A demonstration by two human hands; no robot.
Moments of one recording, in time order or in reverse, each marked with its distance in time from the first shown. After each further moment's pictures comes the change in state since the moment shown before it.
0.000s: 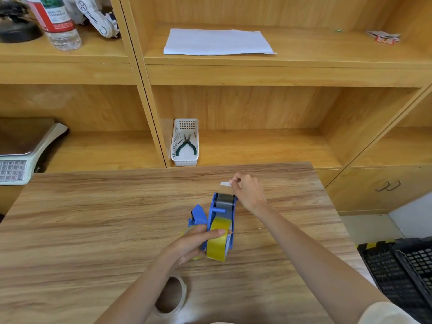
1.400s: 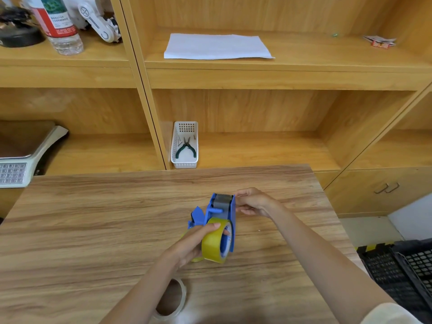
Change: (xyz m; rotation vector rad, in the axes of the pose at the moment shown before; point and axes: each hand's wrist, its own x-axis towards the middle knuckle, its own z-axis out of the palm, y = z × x) left_hand -0.021 0.019 0.017 -0.010 0.124 -0.013; right_hand 0.008 0.033 -0.004 0.644 -0.553 0.518
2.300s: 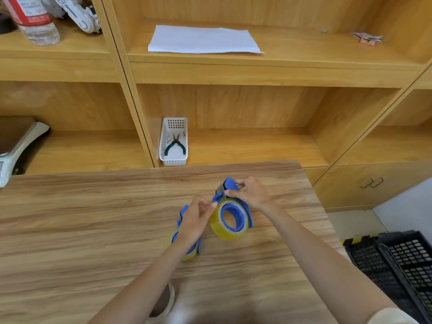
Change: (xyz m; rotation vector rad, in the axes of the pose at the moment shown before) left_hand 0.053 0.009 0.022 0.373 0.449 0.390; right_hand -0.010 0.003 -0.021 -0.507 0.300 -0.382
